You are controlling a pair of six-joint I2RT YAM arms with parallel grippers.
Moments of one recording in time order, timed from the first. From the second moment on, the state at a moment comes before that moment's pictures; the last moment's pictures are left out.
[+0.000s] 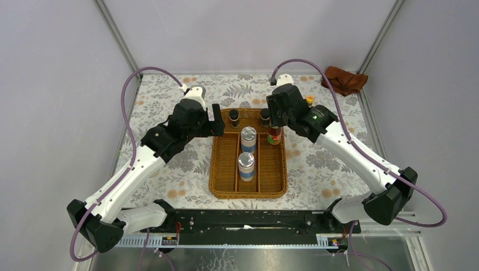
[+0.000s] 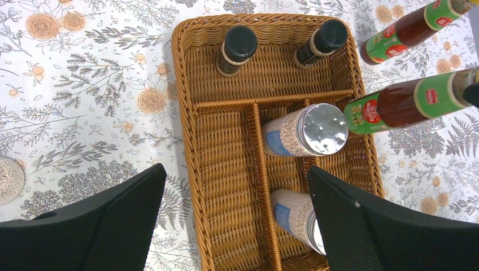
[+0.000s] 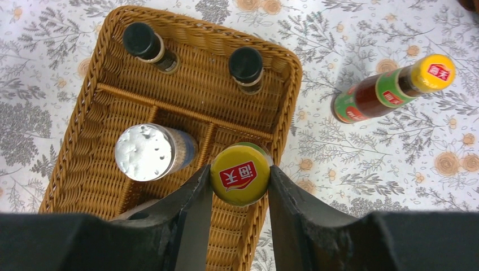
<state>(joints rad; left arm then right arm) -0.60 1.12 1.17 -0.64 -0.21 -0.46 0.72 1.39 1.44 -0.75 0.36 0.28</state>
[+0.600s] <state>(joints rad) -0.60 1.12 1.16 -0.63 -0.21 -0.46 0.77 1.41 1.41 -0.72 0.36 0.30</state>
